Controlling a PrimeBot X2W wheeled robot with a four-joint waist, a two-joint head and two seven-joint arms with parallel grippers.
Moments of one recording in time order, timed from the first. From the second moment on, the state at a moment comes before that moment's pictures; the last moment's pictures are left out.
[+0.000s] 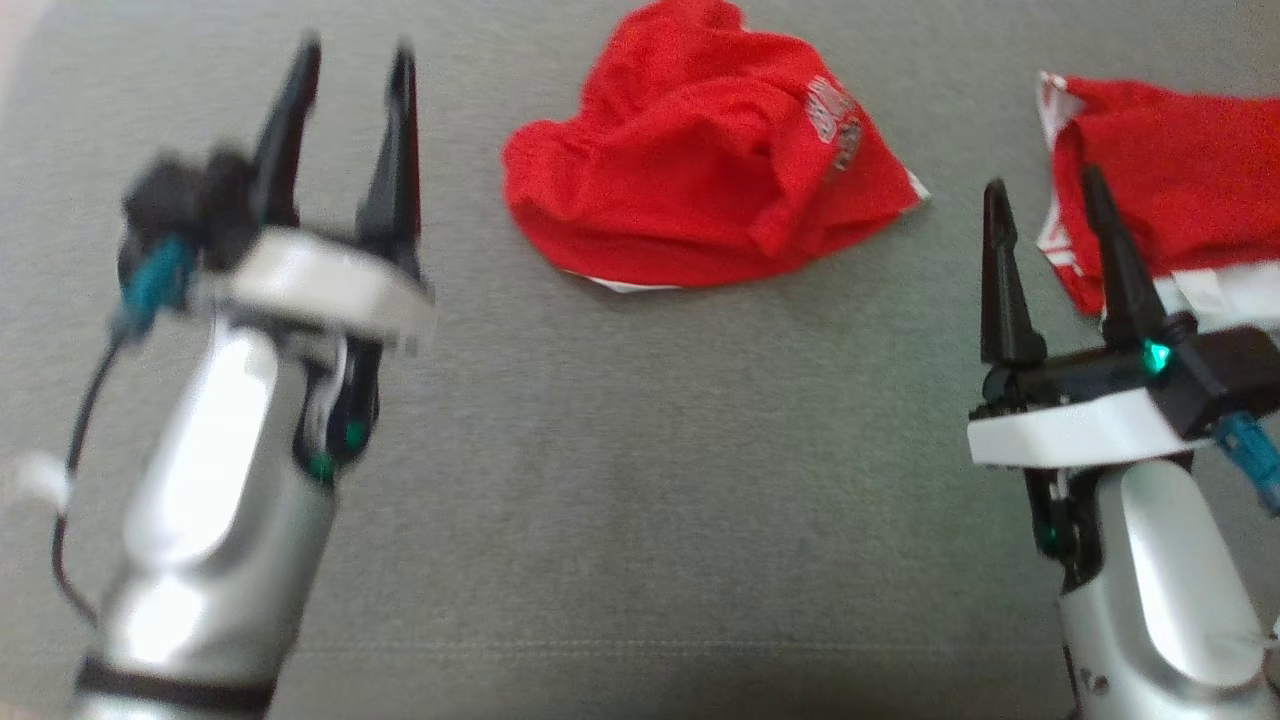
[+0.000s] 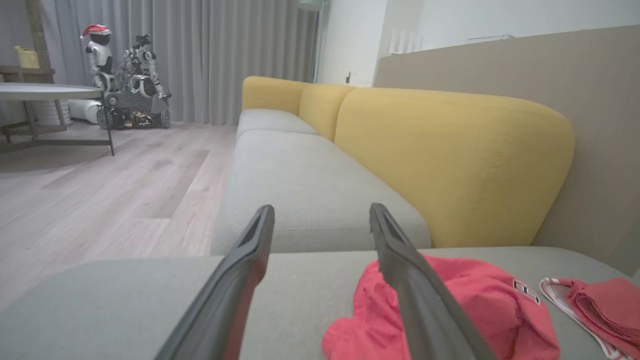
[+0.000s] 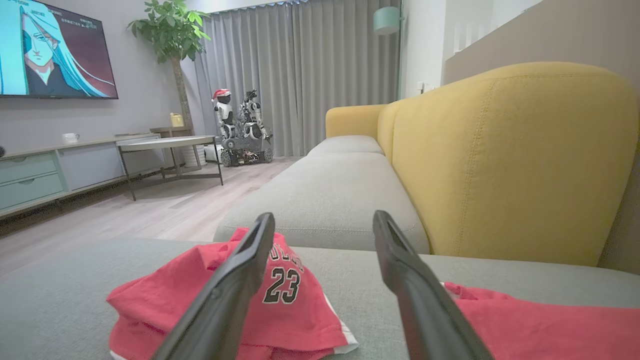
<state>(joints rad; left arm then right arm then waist) -0.63 0.20 -0.39 0.32 -0.45 0.05 -0.26 -0.29 -0.06 0.06 0.13 0.09 0.12 -0.25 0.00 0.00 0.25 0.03</state>
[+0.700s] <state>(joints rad) -0.18 0.04 -0.13 0.11 -0.29 -0.09 -0.26 -0.25 -0.06 0.06 0.25 0.06 0.12 -0.21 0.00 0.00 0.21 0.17</state>
